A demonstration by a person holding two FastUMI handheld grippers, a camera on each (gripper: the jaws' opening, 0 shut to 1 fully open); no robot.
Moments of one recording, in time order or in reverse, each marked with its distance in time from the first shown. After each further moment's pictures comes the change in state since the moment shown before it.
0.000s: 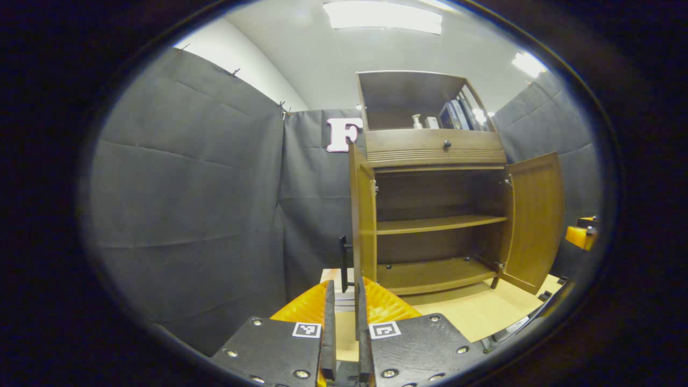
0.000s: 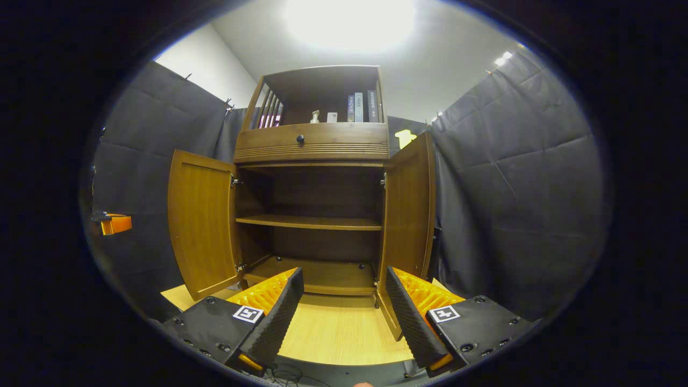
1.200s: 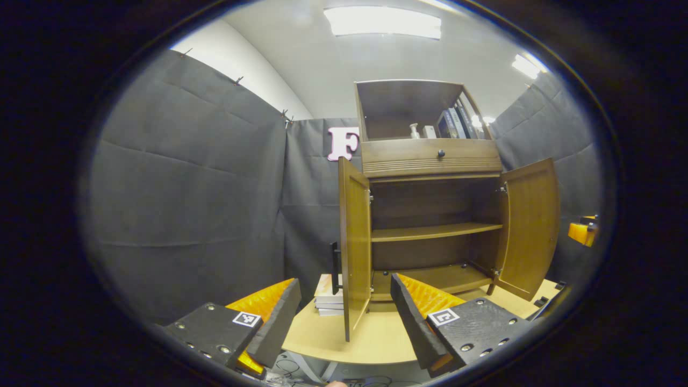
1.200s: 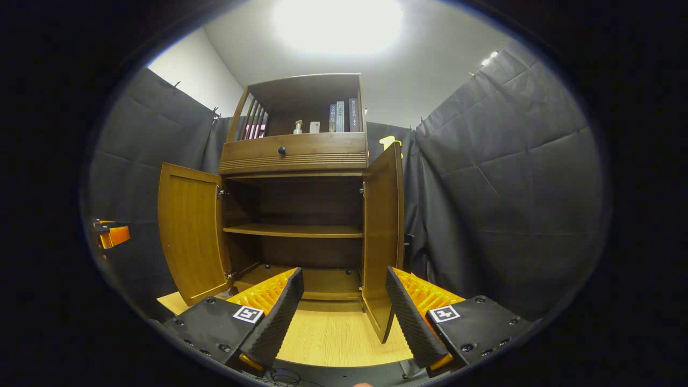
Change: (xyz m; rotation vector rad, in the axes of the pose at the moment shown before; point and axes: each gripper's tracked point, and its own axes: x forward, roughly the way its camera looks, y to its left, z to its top) left arm -0.002 -0.023 0.004 -0.017 -0.052 0.022; right arm -0.006 -0.028 0.007 -0.002 -0.027 -0.056
